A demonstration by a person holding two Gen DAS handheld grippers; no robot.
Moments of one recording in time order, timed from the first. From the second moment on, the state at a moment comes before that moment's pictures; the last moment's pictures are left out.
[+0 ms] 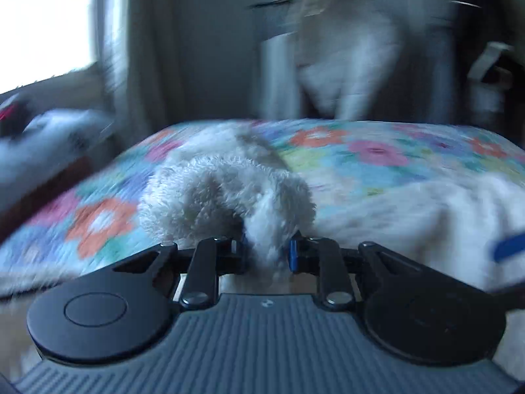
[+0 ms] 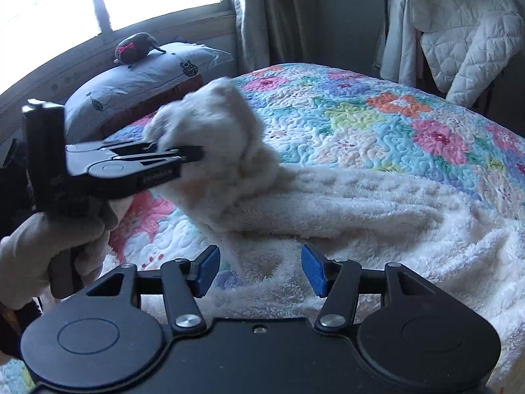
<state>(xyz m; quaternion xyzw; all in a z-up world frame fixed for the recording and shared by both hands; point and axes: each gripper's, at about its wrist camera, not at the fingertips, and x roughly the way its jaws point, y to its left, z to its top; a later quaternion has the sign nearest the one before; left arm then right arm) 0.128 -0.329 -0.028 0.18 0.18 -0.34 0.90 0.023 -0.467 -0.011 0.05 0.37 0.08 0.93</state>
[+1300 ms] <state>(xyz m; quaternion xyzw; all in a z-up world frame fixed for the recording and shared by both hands) 0.157 -0.339 -0.014 -0.01 0.35 -0.46 0.82 -0.062 -0.528 -0.062 0.16 0.39 -0.03 0.90</state>
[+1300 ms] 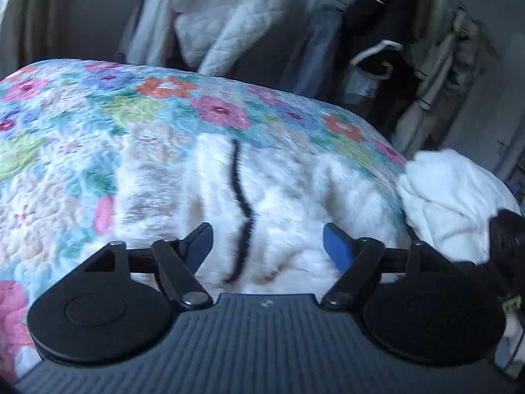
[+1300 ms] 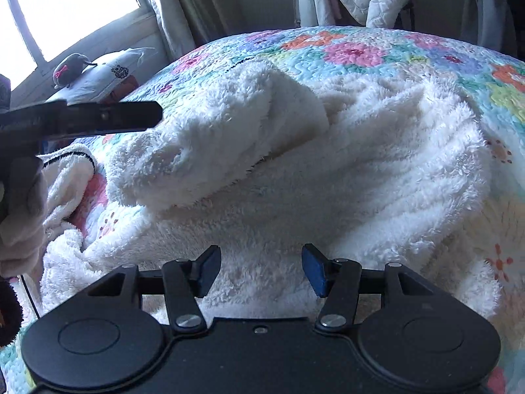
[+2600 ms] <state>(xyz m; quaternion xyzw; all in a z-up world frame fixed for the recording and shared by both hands) 0.231 -0.065 0.001 0.07 0.33 -0.08 0.94 -0.212 -0.567 -0.054 0.29 0.34 -0.17 0.88</state>
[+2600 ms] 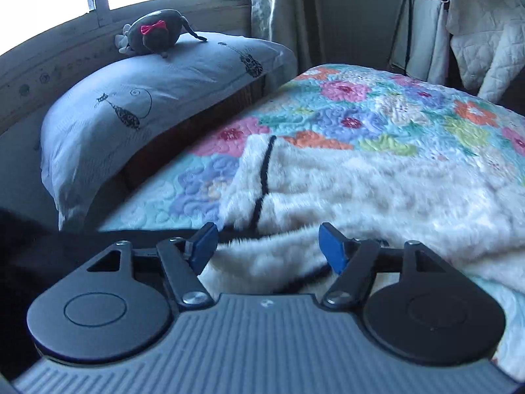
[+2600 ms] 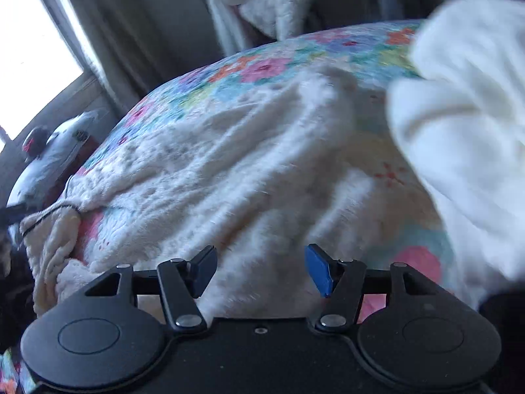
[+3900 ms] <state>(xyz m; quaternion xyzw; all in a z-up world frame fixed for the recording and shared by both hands) 0.098 -0.071 -0.053 0.08 0.41 -0.09 0.90 -0.242 -0.537 -0.076 0.10 0.44 -0.30 0.84</state>
